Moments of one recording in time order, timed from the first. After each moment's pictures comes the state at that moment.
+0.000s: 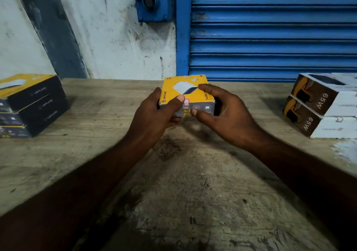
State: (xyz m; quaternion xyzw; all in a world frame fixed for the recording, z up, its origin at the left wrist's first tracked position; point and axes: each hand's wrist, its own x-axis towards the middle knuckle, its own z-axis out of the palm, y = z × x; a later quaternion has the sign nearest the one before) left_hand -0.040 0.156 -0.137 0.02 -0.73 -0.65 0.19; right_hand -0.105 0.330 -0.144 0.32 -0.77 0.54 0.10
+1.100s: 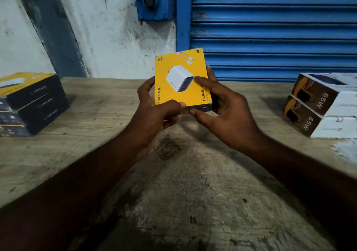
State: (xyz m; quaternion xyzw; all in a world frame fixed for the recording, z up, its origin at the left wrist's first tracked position) left_hand -0.041 0.153 -0.135 0.01 -0.65 -0.74 0.17; right_hand -0.097 0.323 -0.142 0.40 -0.70 0.57 0.14
